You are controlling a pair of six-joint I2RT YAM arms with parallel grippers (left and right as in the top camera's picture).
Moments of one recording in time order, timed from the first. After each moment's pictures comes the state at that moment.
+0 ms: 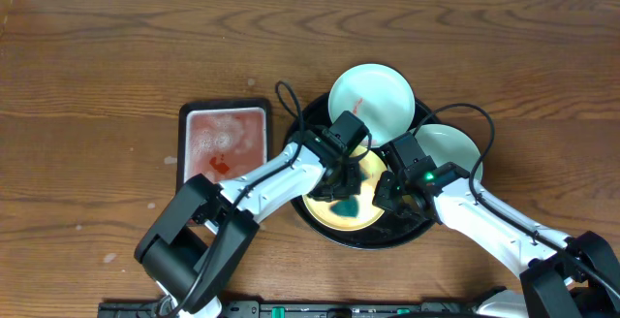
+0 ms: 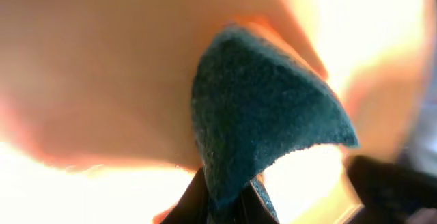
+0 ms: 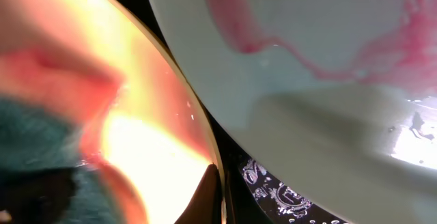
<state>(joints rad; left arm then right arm) -0.72 1.84 1.11 -0.66 0.22 -0.74 0.53 1.51 0.72 -0.54 -0.10 0.90</state>
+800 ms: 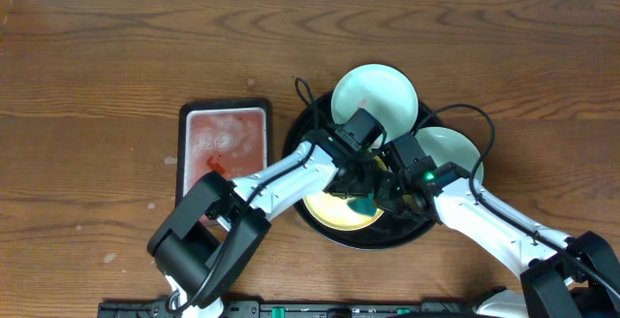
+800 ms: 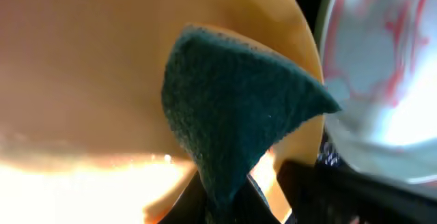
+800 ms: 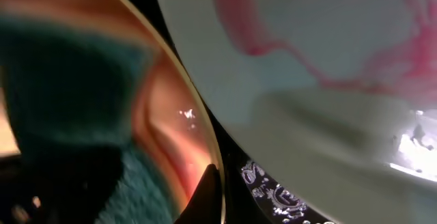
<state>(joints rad) -0.77 1.88 1.16 -0.56 0.32 -0.69 0.53 1.51 0.72 -0.55 -0.11 0.90</state>
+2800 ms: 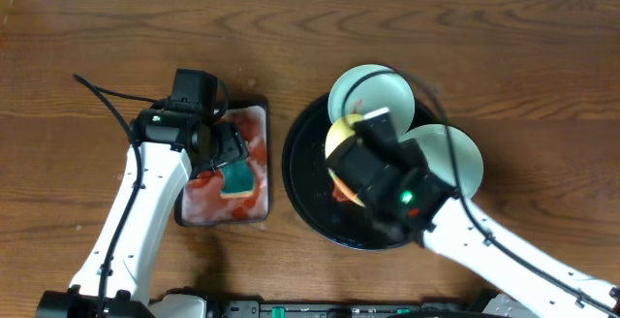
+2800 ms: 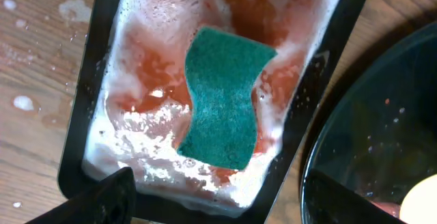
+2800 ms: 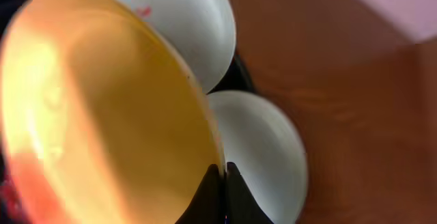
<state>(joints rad) -0.12 1.41 1.12 -1.05 0.00 -0.51 0.90 1.39 1.09 -0.88 0.76 0.35</state>
